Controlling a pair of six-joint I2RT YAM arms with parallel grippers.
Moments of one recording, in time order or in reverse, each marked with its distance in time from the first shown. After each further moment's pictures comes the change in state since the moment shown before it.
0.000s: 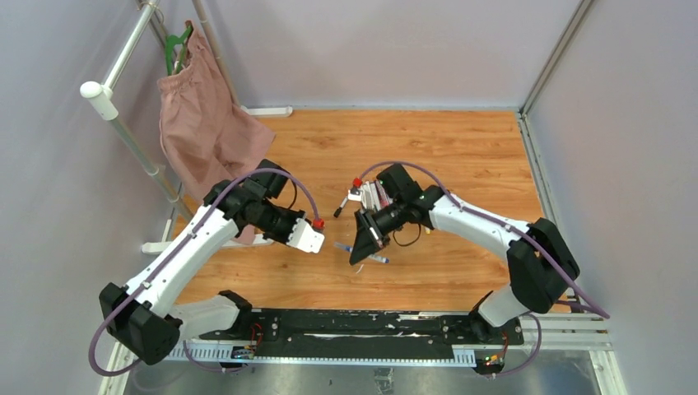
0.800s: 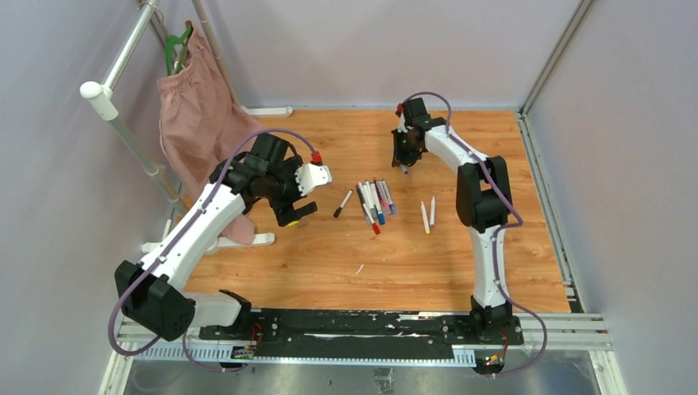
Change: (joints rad) left arm 0.056 0.160 0.123 0.238 -0.195 -0.683; right arm -0.426 0.695 0.886 -0.219 0.860 -0.210
